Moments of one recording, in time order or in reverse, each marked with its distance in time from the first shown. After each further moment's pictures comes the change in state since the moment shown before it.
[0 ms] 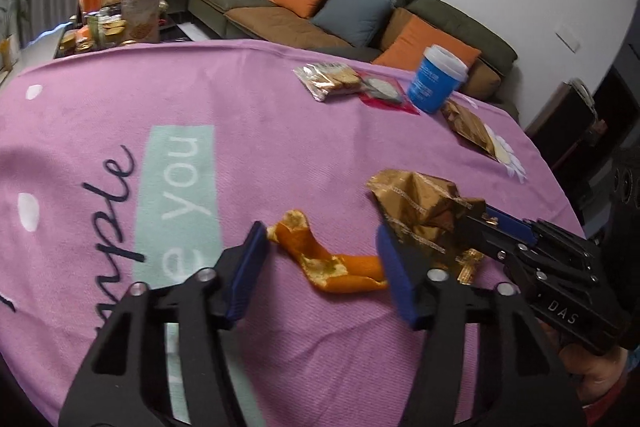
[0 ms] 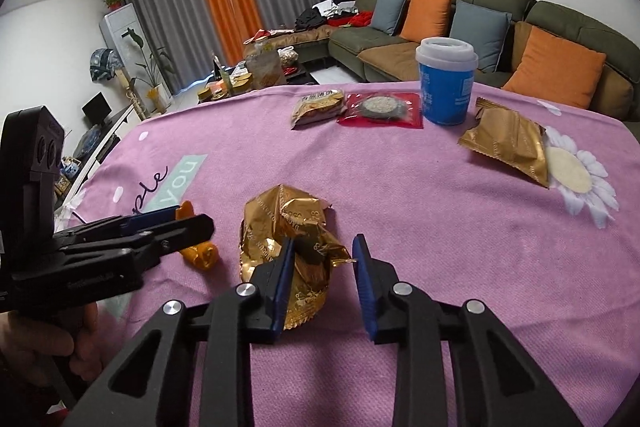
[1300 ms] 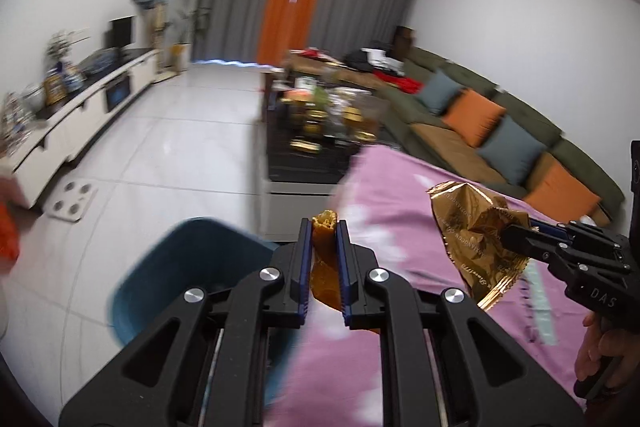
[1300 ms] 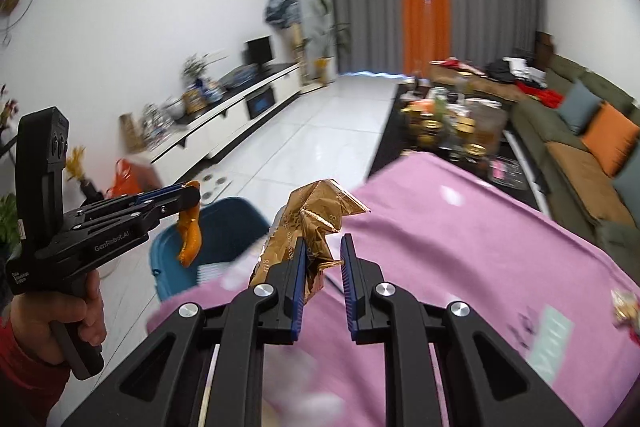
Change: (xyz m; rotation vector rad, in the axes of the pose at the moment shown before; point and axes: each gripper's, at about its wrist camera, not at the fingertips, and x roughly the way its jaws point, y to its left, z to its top) left arm -0.317 0.293 -0.094 -0.344 -0.405 0.498; right arm 0.028 0.373 0.050 -0.522 -0.014 0.424
